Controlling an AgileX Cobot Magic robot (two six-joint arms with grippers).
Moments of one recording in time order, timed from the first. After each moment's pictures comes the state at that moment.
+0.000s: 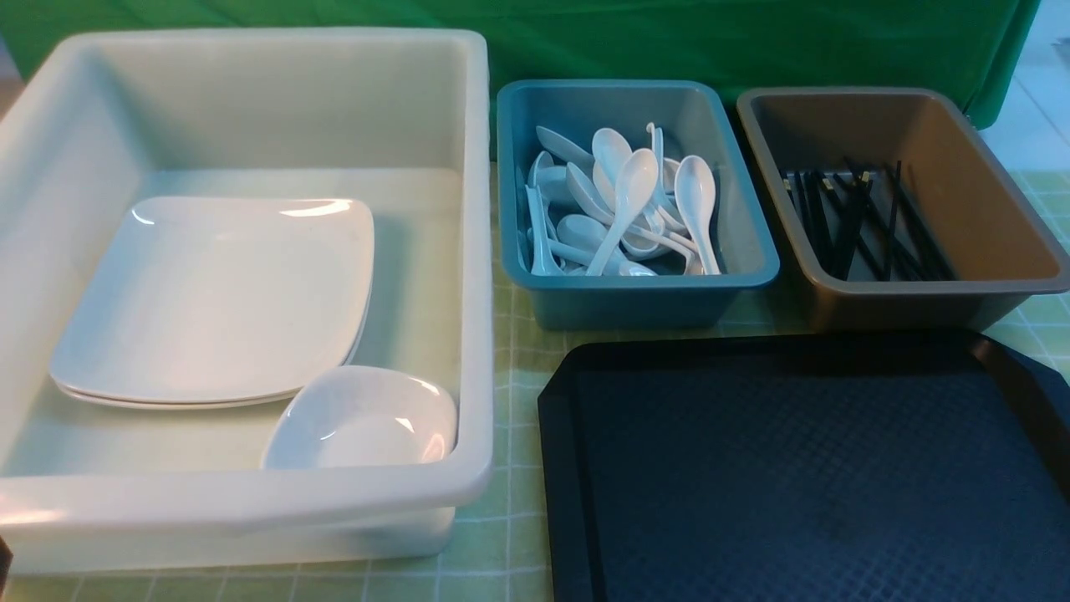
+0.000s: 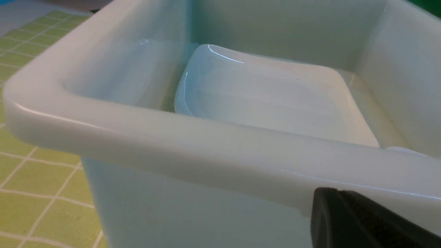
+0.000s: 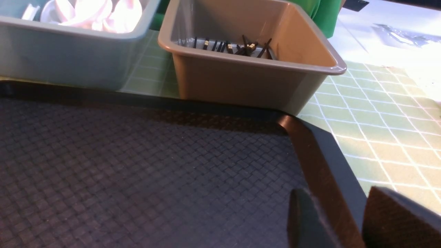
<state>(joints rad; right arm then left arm) 0.03 0.01 0.01 -0.06 0.24 0.00 0.08 0.00 0.01 0.01 0.22 -0.17</state>
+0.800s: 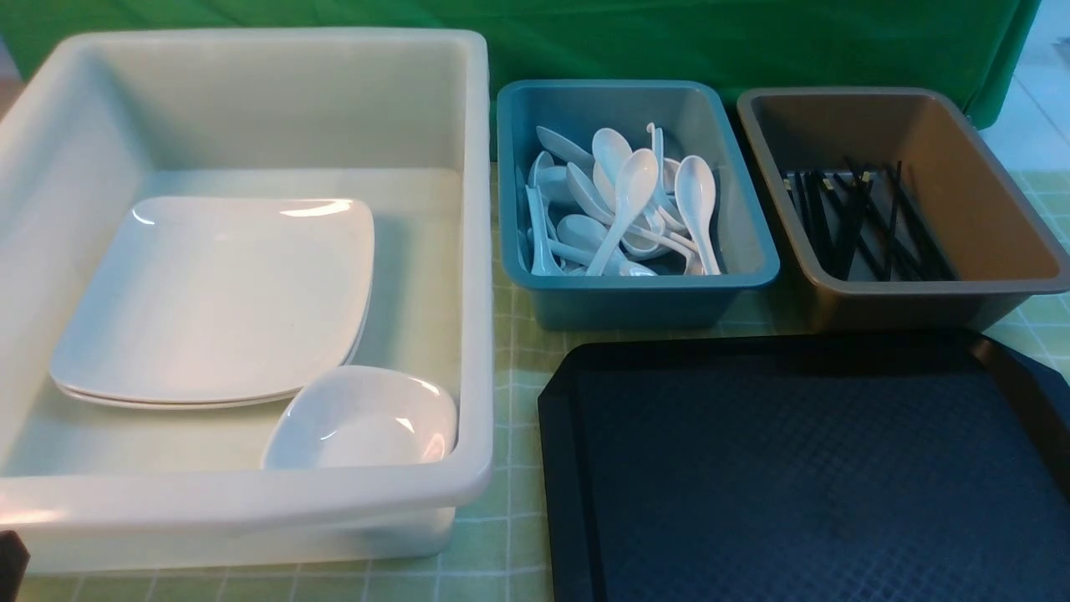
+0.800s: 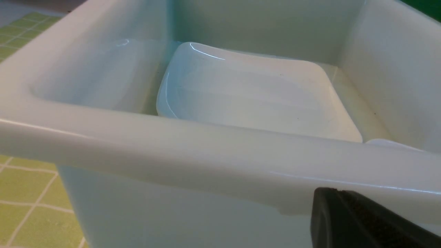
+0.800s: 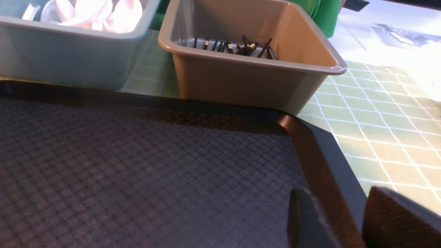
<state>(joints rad) 0.03 0.01 0.01 -0.06 0.24 0.00 0.04 0.00 0.01 0.01 0.22 -0.16</state>
